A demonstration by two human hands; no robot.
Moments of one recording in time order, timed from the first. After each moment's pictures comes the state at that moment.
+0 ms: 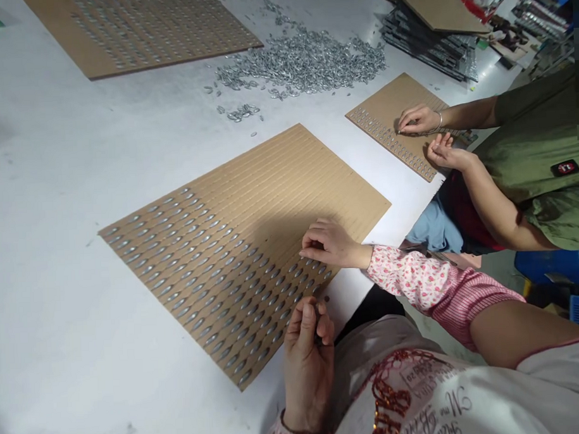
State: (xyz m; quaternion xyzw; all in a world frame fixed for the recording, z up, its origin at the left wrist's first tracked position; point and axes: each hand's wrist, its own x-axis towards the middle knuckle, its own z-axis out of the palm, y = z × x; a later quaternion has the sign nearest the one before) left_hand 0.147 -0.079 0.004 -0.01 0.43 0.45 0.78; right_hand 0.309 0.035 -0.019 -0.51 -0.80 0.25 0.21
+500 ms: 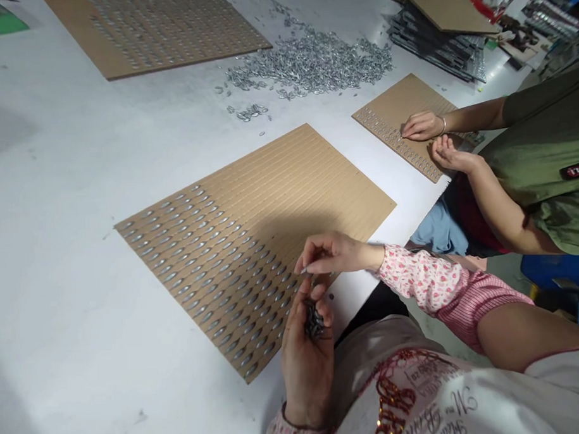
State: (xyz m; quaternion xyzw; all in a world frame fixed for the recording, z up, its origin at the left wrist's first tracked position) left_hand 0.146 -0.070 0.012 -0.04 0.44 0.48 0.76; right_hand 0.298 0.019 0.008 -0.38 -0.56 0.67 0.29
